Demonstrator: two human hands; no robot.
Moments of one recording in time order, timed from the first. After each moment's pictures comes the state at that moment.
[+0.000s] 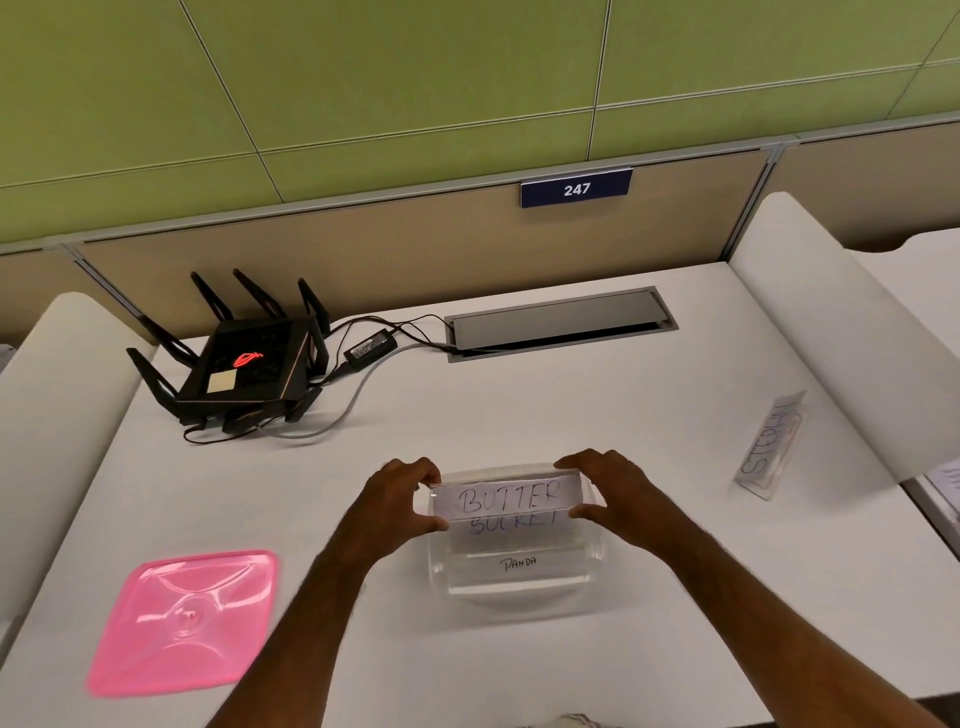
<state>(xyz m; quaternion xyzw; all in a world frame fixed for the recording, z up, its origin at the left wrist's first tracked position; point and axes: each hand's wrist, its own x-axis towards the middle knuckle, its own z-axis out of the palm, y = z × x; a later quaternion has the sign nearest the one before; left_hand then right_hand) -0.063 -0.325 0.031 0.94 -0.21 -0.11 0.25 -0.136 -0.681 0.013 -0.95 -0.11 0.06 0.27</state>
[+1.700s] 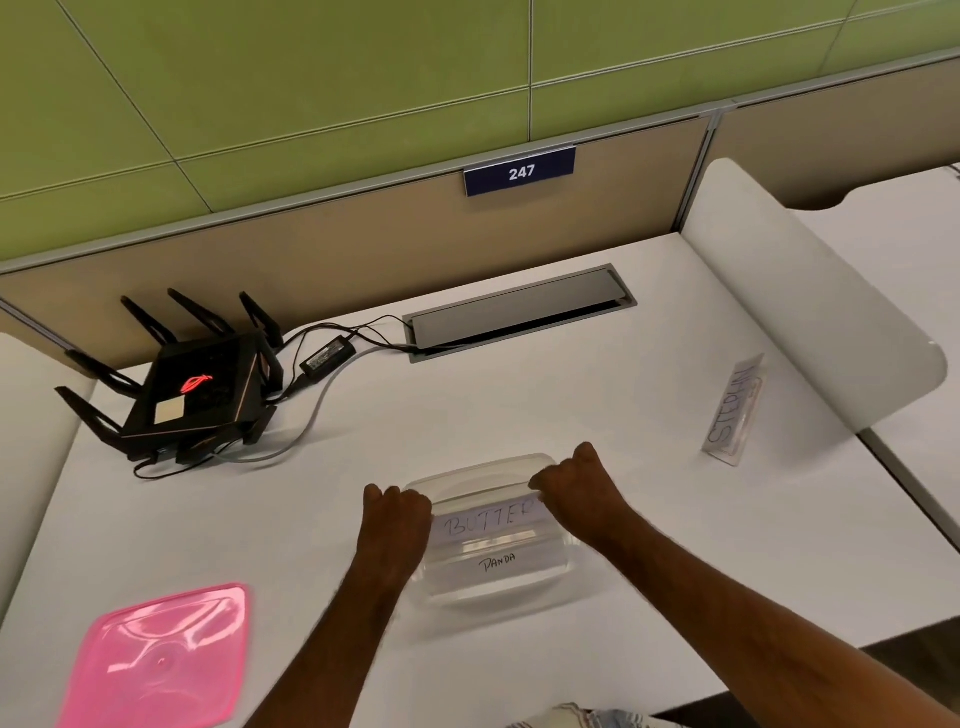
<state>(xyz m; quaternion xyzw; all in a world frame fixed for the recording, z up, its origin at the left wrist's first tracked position) -0.074 -0.383 0.012 0.96 -0.24 -0.09 -0.14 -0.122 -0.652 -0.009 -0.99 -0.09 0.08 -0.05</state>
